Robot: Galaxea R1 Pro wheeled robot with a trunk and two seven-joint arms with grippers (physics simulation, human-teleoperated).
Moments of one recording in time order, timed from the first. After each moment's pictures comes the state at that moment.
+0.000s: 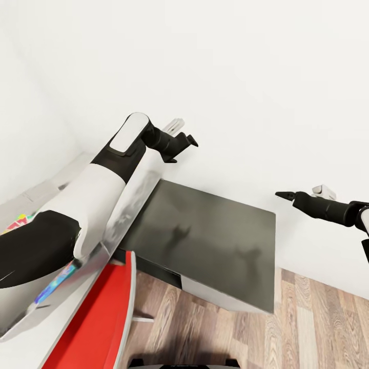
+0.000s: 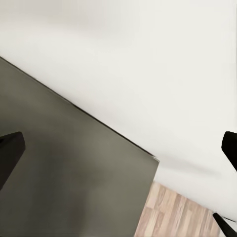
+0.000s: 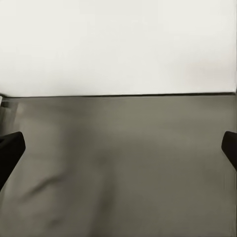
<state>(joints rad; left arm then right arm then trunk) -1.58 -0.17 -0.32 -0.68 1.46 0.81 0.72 -0.75 -0.50 -0.11 -1.47 -1.18 1.00 -0.20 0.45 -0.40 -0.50</state>
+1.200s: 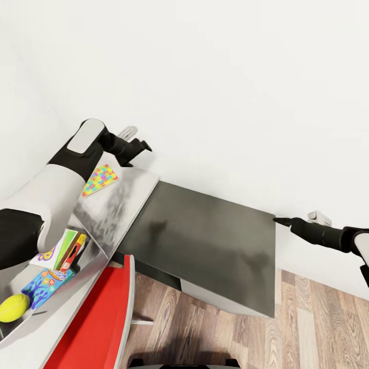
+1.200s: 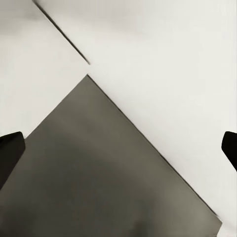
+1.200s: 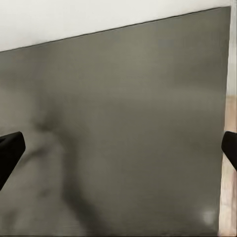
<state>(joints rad) -1.58 0.07 -0.31 -0.61 1.43 0.81 0.72 -0.58 -0.50 -0.11 -1.47 -1.17 1.00 -0.21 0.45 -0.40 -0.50</state>
